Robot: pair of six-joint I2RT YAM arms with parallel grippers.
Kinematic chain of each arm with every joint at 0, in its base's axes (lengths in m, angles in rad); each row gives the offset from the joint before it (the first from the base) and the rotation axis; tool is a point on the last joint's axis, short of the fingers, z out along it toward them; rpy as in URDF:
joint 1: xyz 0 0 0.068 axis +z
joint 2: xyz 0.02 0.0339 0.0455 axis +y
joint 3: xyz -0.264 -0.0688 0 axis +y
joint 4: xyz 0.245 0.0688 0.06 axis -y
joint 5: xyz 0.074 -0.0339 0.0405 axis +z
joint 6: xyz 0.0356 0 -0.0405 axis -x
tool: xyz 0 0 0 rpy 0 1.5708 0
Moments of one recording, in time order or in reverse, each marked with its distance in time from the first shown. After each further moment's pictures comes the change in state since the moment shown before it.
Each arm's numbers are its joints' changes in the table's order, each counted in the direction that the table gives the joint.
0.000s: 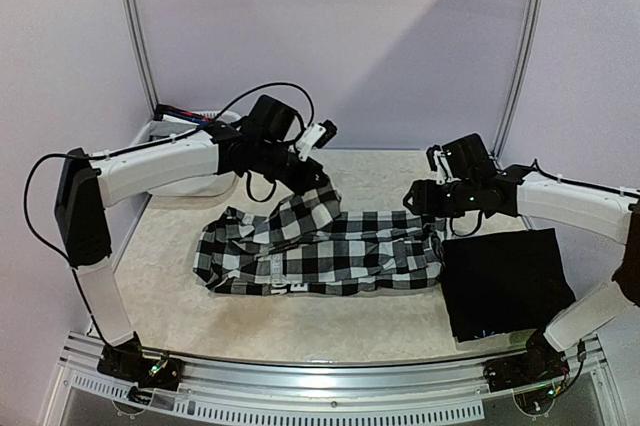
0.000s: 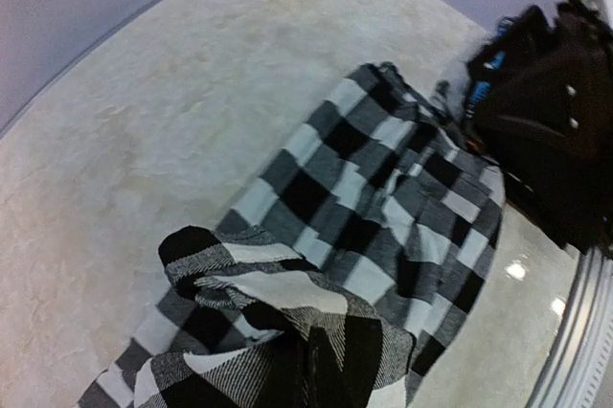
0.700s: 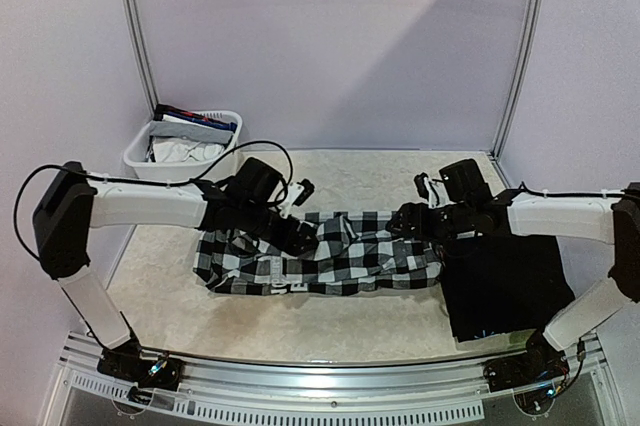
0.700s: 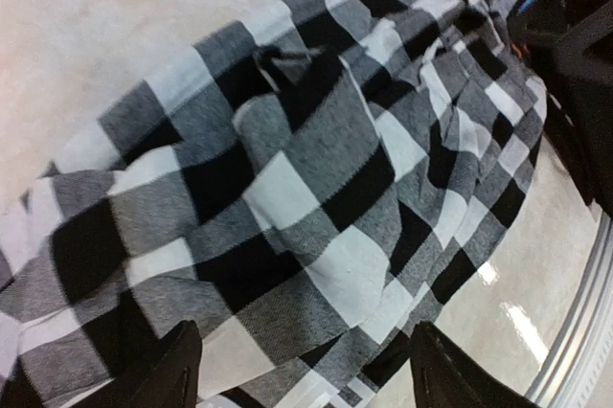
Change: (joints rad) left arm -0.053 -0.136 0.518 0.264 -0.013 0.192; right arm 0.000 0.011 0.181 0.200 0.305 -0.103
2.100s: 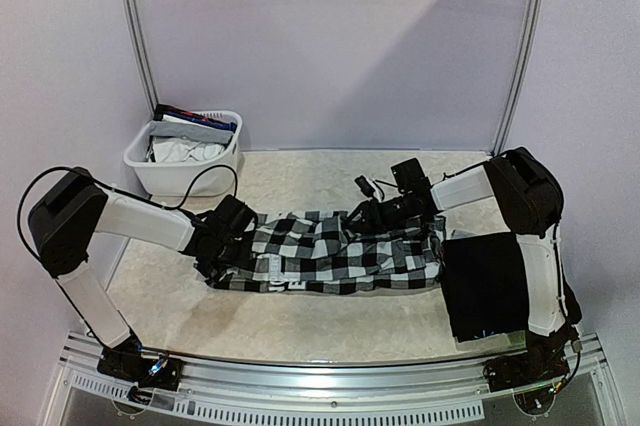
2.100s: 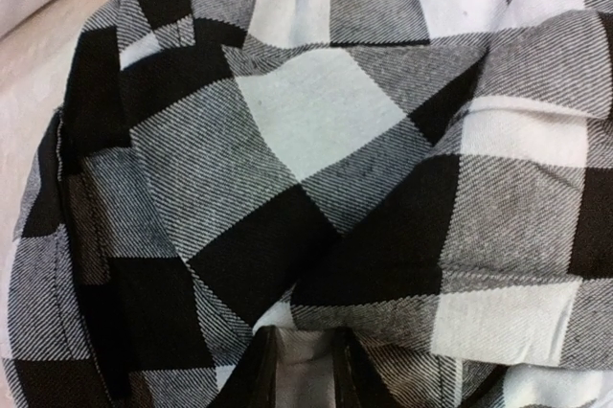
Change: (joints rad) left arm 0.118 -0.019 0.309 0.065 0.608 0.193; right arm -0.071 0.785 -0.550 0.185 0.594 0.229
